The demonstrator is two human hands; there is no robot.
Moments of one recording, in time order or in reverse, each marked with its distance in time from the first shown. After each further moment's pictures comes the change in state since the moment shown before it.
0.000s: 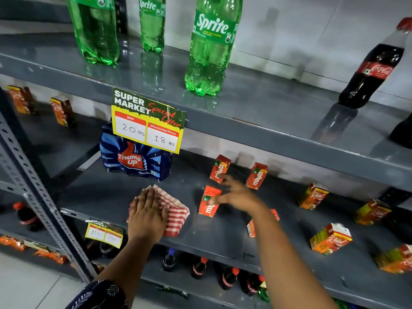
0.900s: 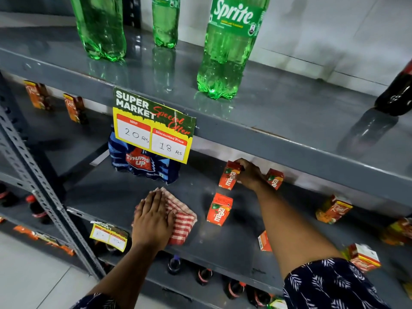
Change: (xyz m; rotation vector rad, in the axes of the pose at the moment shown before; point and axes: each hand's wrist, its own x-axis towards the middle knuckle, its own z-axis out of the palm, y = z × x) left_hand 0.001 -0.001 0.005 -0.027 0.046 -0.013; right_hand 0.100 0.002 -0.026 -0.252 0.243 0.049
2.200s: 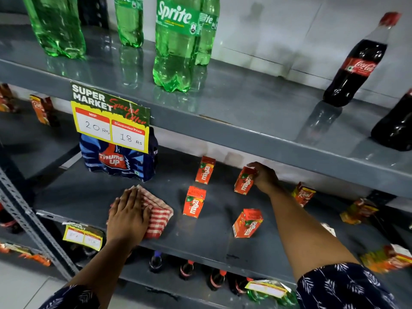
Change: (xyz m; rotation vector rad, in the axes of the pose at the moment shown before) left_hand 0.000 0.002 -0.004 0.033 -0.014 -0.012; right_hand -0.028 0.101 -0.065 0.004 0.150 0.010
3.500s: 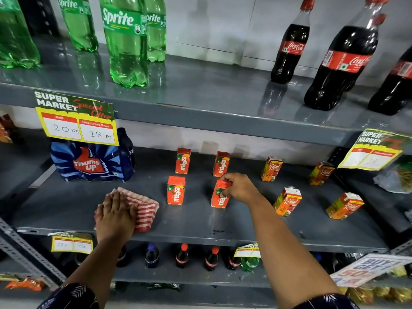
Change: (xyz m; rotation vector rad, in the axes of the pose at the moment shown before) left_hand -0.005 0.002 -0.002 0.014 -0.090 -0.014; right_hand -0.111 -0.005 0.008 0.114 -0.169 0.057
